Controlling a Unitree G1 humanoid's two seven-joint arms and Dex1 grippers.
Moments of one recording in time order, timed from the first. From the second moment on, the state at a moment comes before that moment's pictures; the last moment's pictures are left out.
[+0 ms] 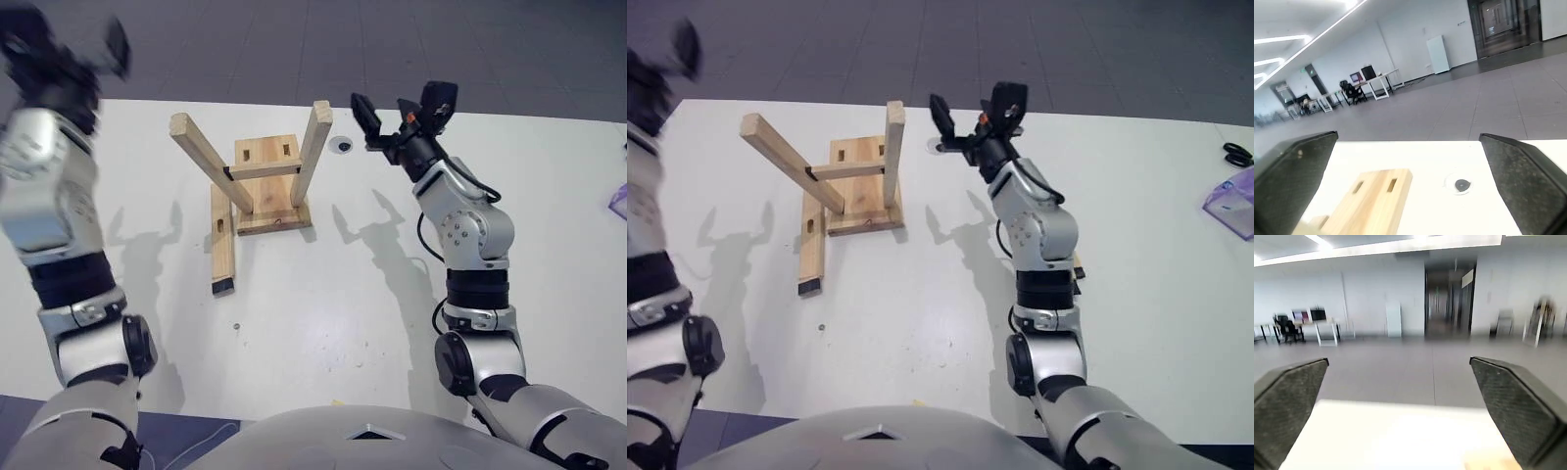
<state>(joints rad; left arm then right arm) -0.48 0.51 0.22 -0.01 -0.27 0.50 -0.12 -0.57 -0.07 -0.04 0.00 0.46 0.54 0.17</state>
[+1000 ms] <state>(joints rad) -0.47 0.29 0.04 -0.12 -0.19 0.55 -0.17 -0.59 -0.20 -0.12 -0.18 0.28 0.46 0.13</state>
